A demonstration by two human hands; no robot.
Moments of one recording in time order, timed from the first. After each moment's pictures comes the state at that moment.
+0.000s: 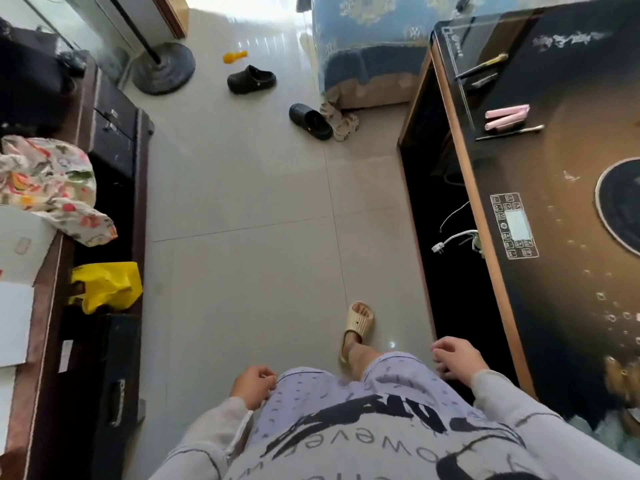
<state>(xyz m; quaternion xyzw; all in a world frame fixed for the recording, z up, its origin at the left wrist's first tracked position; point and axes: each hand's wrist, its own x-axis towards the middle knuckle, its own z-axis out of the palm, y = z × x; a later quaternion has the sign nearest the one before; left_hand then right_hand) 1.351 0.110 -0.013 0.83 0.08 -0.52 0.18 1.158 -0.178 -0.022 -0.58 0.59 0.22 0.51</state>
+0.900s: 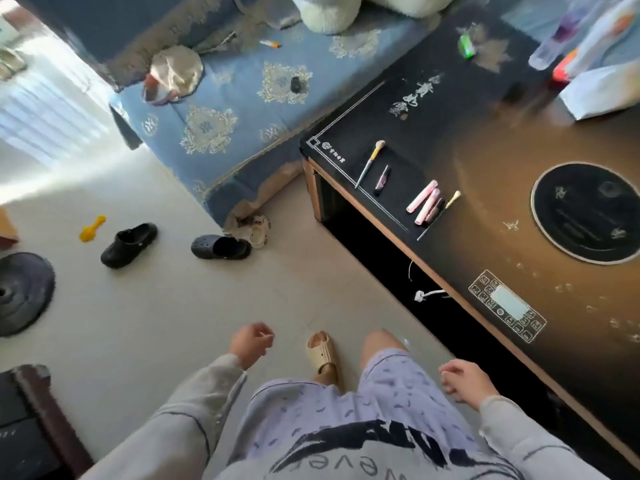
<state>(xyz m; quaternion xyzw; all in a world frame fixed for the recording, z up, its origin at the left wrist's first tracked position) 1.741 -0.322 0.011 0.80 -0.30 -0.52 0.03 1.378 -0.343 -0.003 -0.34 0.77 0.06 0.54</state>
